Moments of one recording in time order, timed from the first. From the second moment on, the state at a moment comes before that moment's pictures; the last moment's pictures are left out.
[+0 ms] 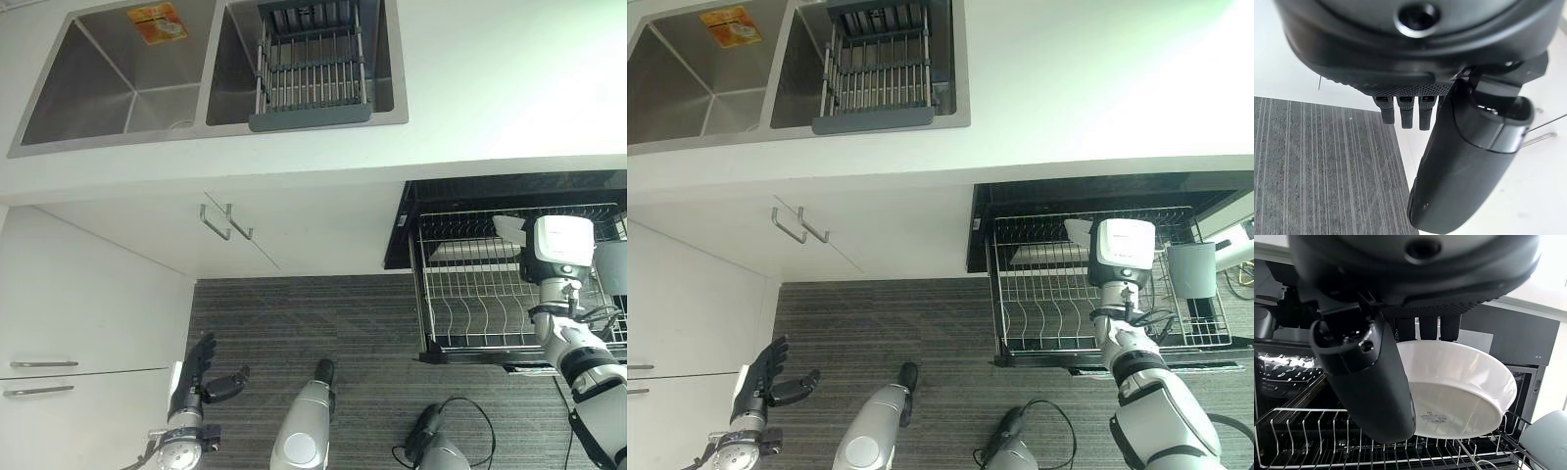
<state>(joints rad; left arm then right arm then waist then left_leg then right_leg) 0.15 0.45 -0.21 0.66 -0.31 -0.40 0.30 -0.65 -0.71 0.49 1.10 -0.66 0.02 -0.84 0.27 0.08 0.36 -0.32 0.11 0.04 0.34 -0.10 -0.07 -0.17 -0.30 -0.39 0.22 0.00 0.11</state>
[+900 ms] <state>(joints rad) 0.07 0.45 -0.22 0.56 -0.39 -0.42 0.32 -0.79 -0.61 0.52 1.11 -0.62 0.05 -0.80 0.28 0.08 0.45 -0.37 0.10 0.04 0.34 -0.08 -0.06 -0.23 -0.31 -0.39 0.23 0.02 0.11</state>
